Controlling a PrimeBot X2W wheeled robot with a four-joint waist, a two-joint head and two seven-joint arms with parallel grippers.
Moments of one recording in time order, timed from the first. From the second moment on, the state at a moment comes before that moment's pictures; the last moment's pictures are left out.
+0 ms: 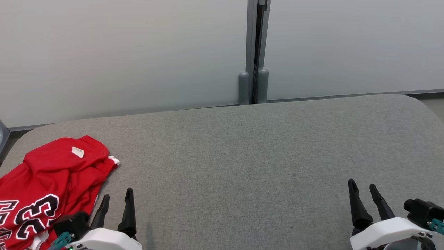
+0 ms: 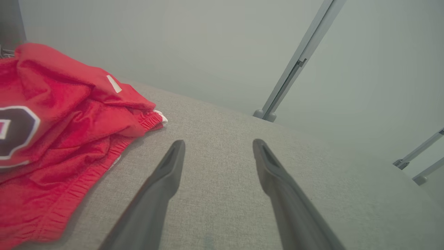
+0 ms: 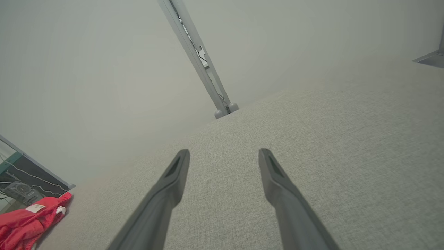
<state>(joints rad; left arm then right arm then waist) 0.00 0.10 -0.11 0.31 -0.57 0.06 -0.14 -0.02 -0.04 0.01 0.27 0.52 0.13 -0.09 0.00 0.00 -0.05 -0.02</state>
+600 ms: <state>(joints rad) 0.00 0.12 -0.11 0.30 -0.45 0.05 -0.19 -0.03 -0.04 0.04 0.28 0.32 0.13 -0.11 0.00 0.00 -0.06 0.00</state>
